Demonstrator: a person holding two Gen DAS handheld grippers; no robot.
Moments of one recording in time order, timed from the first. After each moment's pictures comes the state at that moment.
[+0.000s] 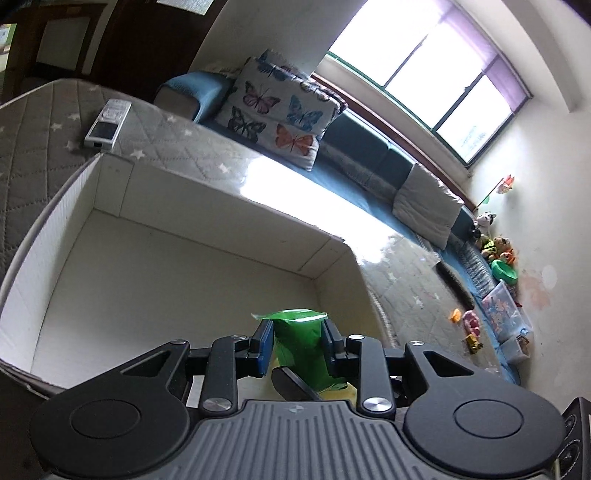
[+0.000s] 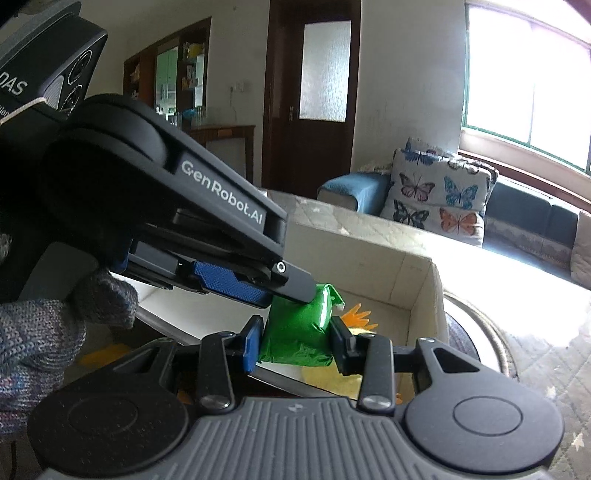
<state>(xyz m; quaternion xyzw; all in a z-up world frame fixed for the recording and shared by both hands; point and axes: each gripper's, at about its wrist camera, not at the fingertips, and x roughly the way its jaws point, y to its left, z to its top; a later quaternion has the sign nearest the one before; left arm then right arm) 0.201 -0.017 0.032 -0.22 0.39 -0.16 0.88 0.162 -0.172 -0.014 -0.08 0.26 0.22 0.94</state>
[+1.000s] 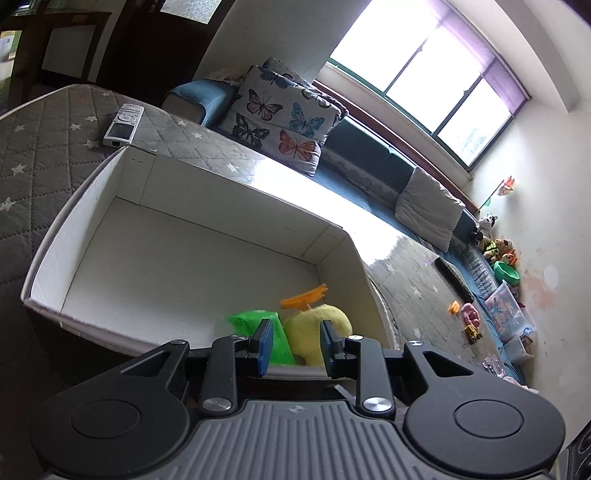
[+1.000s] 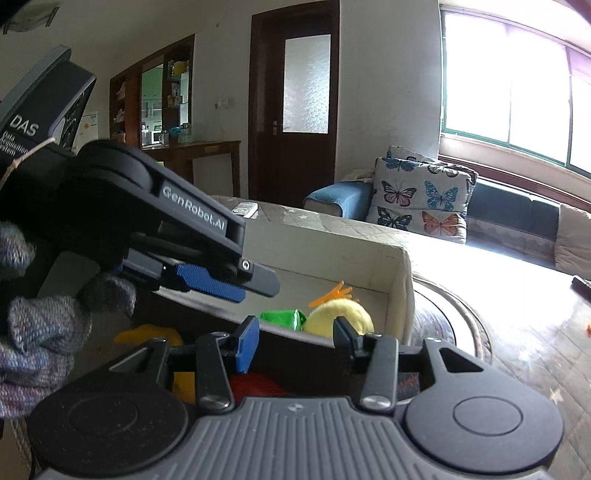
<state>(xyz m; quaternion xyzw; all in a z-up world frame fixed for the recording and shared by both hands) 0.153 -0.015 0.041 -0.22 0.37 -0.15 0.89 0.105 -0.197 0.000 -0.06 0.24 0.19 0.95</state>
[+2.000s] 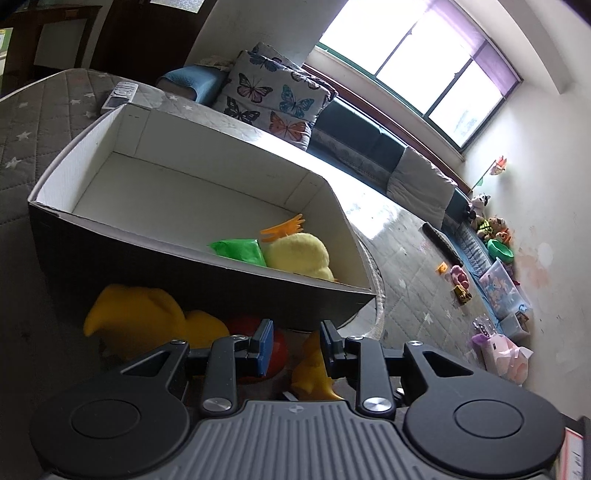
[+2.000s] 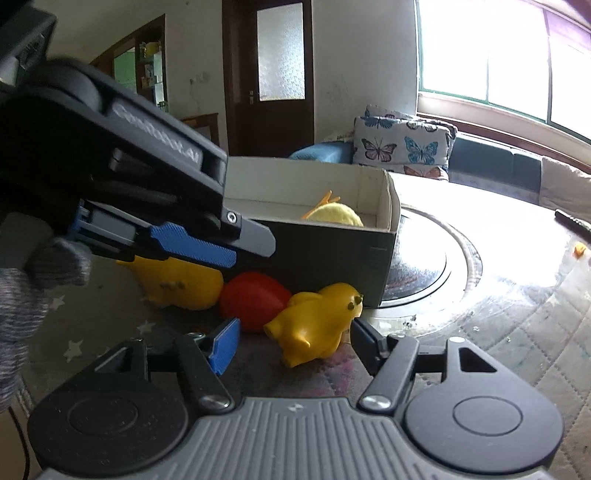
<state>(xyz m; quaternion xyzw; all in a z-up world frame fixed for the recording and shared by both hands) 0.104 -0.035 0.027 -0.20 0.39 -0.17 0.88 0.078 -0.203 -0.041 -0.03 0.30 0.16 0.94</state>
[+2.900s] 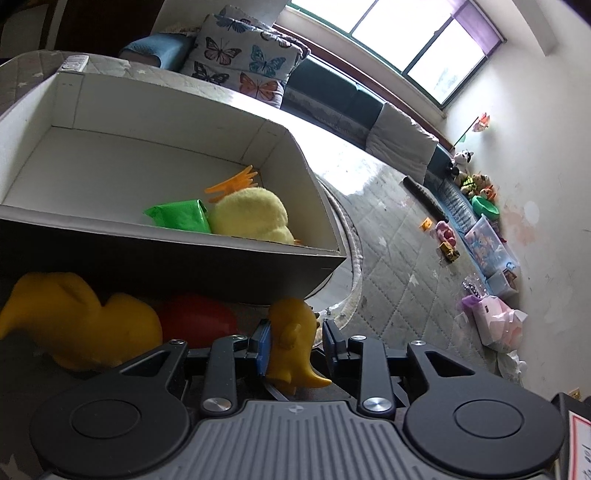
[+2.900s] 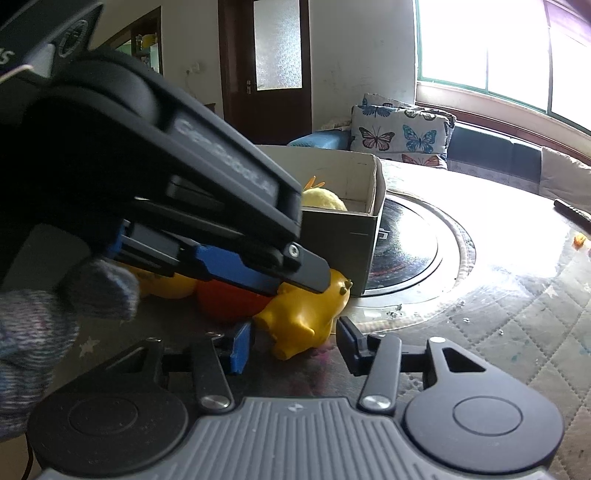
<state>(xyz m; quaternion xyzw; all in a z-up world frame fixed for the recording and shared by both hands) 0.127 -0.078 0.009 -0.17 0.44 -0.22 0.86 0.075 -0.216 -0.045 -0.03 0.31 0.16 0.94</state>
